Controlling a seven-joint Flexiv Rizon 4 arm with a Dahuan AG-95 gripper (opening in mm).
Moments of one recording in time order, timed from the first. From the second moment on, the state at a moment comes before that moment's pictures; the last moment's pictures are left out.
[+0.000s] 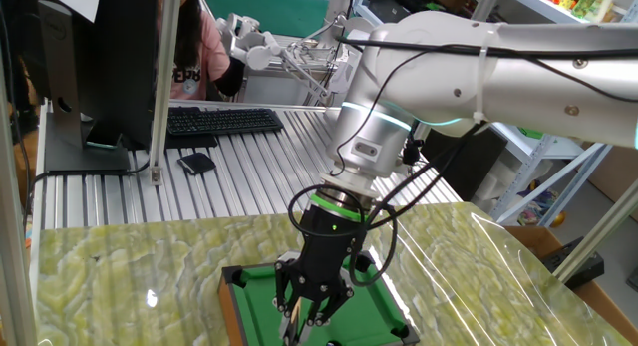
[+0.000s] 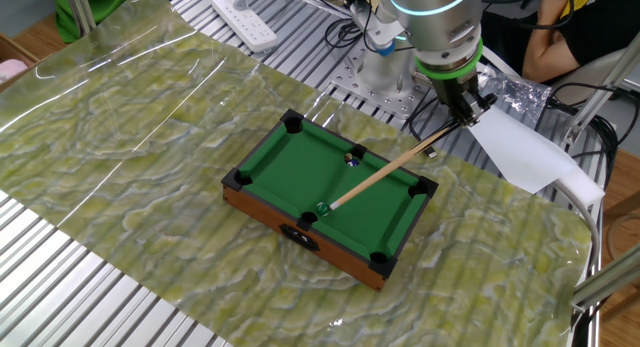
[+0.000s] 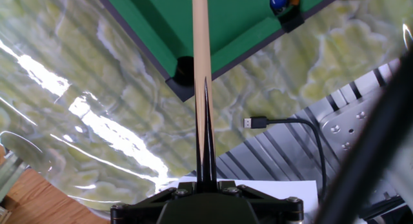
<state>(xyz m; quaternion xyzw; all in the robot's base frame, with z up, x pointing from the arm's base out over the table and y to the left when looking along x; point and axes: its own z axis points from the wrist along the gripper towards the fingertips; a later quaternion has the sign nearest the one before) 0.295 0.224 0.221 -0.29 -0.92 -0.09 0.25</state>
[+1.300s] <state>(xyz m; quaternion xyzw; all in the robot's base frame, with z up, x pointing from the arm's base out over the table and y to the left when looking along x) 0.301 0.223 0.223 -0.32 -0.91 -0.07 0.25</state>
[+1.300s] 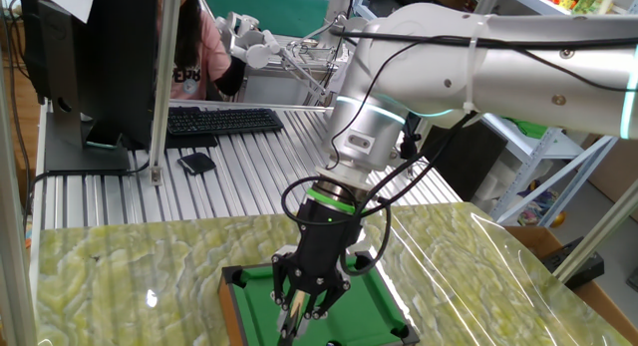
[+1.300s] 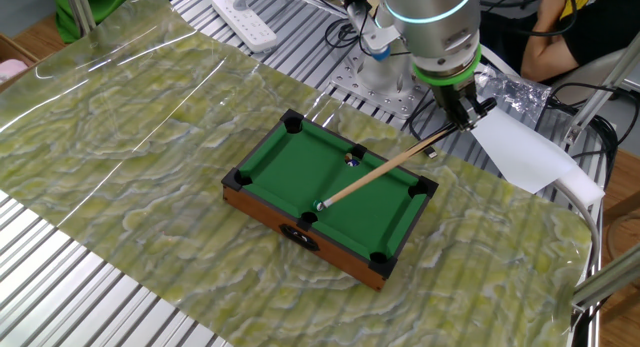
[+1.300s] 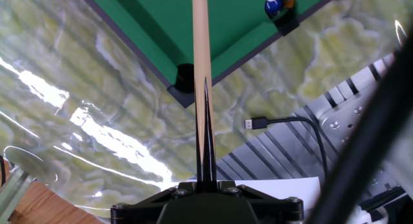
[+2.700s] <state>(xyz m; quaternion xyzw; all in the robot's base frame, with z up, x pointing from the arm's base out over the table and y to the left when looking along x) 0.308 0.212 0.230 -0.33 -0.91 -0.07 0.24</state>
